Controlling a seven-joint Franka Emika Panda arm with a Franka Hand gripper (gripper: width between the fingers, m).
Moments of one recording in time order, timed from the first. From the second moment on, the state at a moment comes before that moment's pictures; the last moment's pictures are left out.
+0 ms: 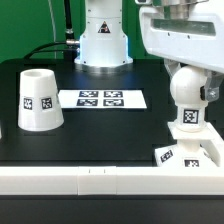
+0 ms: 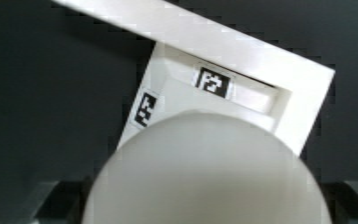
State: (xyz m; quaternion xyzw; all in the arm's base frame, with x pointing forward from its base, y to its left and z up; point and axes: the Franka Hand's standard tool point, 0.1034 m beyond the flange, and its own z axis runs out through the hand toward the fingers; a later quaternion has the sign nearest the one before) arm 0.619 0.090 0.114 -0.80 0.59 0.03 0.08
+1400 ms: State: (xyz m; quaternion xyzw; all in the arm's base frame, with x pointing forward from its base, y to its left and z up) arm 0.618 0.095 0.114 -0.99 0.08 -0.01 0.07
